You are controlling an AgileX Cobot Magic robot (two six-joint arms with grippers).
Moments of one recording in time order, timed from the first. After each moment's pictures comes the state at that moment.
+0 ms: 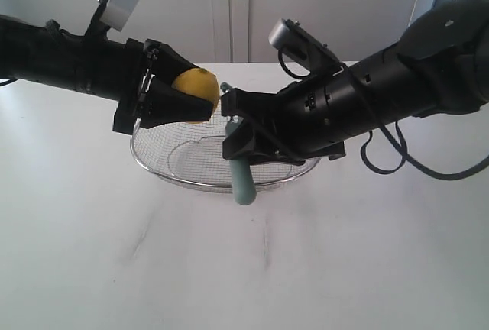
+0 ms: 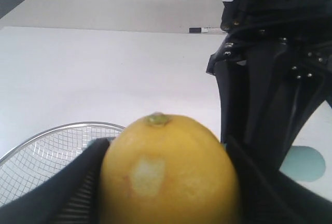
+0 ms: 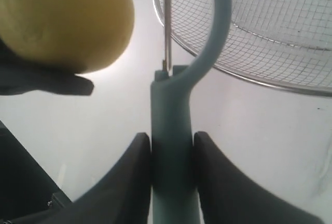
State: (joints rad) left arm -0.23 1.85 -1.28 -1.42 1.28 2.03; right arm 0.47 1.56 -1.02 1.00 0.67 -0.43
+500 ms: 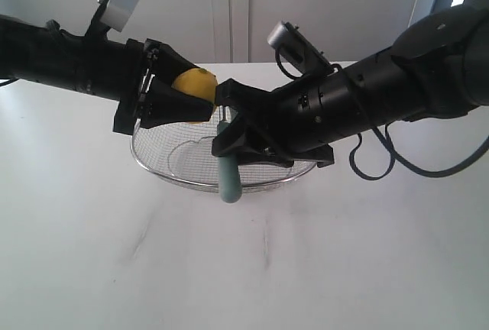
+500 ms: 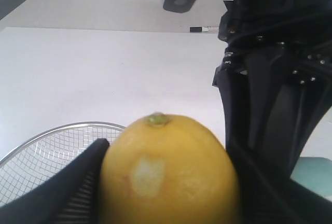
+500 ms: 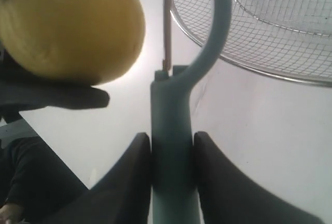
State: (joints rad) left arm -0.23 1.85 -1.28 -1.42 1.28 2.04; right arm 0.47 1.58 -1.02 1.12 0.68 -0.43
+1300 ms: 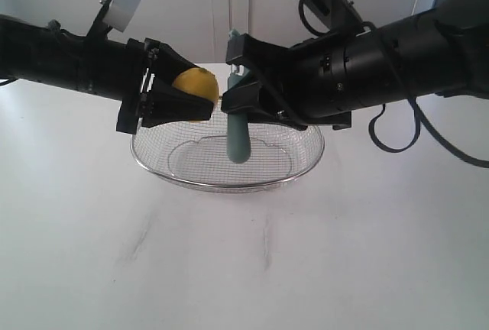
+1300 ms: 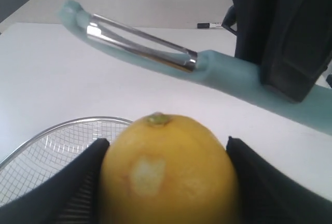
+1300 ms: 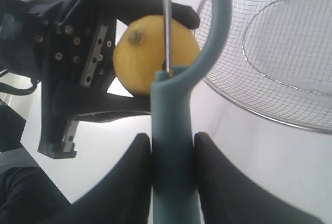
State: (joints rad) left arm -0.23 1.85 -1.28 -1.42 1.24 2.04; right arm 0.47 1.45 -1.02 1.08 0.59 -0.42
